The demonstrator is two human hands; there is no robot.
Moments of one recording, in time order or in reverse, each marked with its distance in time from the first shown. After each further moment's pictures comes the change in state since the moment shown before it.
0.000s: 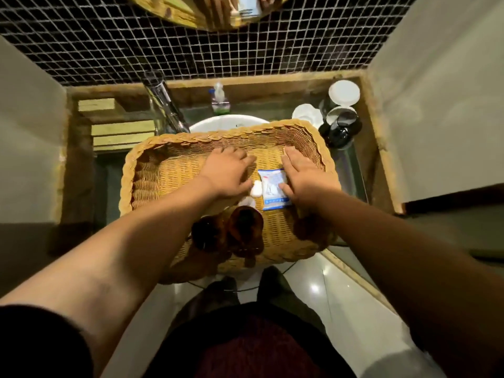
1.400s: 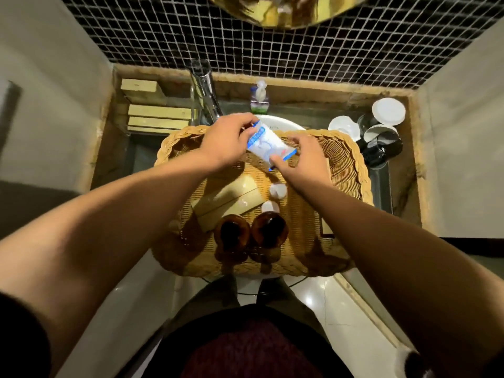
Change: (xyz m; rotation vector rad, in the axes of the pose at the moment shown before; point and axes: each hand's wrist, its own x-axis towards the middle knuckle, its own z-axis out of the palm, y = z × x) left_hand -0.019 -0.064 -0.031 -0.687 0.404 -0.317; right_hand 0.057 -0.067 -0.021 0.614 0.413 0.090
